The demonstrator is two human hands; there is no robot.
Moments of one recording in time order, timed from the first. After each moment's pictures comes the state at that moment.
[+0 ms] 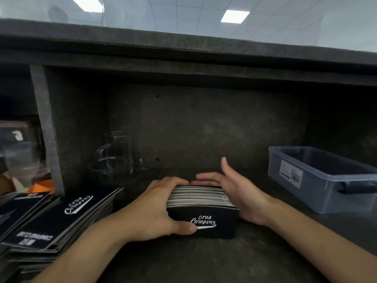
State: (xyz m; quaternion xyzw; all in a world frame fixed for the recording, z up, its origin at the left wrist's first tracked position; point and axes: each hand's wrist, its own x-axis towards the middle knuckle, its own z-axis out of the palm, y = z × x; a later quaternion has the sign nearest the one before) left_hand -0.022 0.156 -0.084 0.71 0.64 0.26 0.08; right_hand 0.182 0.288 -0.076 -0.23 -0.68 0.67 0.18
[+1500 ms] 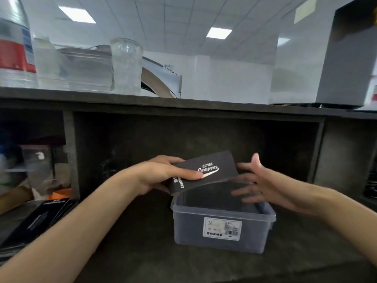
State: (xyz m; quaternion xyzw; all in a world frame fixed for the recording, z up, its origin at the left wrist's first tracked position) left_hand 0.043 0.114 0.044 0.59 0.59 0.38 0.39; right_hand 0.326 0.204 0.027 -0.34 -0.75 0.52 0.20
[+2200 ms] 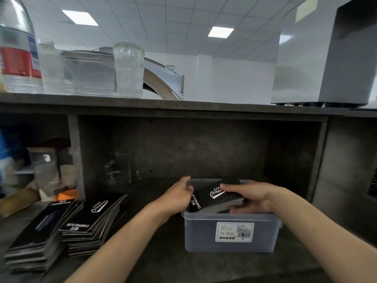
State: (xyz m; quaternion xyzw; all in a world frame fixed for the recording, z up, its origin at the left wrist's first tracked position) left_hand 0.074 0.146 -0.028 0.57 0.68 0.37 0.26; right_hand 0.282 0.231 0.000 -0.50 -0.57 0.61 0.22
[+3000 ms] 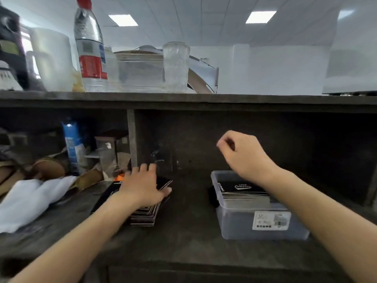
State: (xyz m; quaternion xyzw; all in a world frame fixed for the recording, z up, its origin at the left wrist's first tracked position) left_hand -0.049 0.034 -0.012 0.48 0.87 0.07 -0.08; right_hand 0.178 0.140 0.058 -0.32 -0.85 0.14 0.39
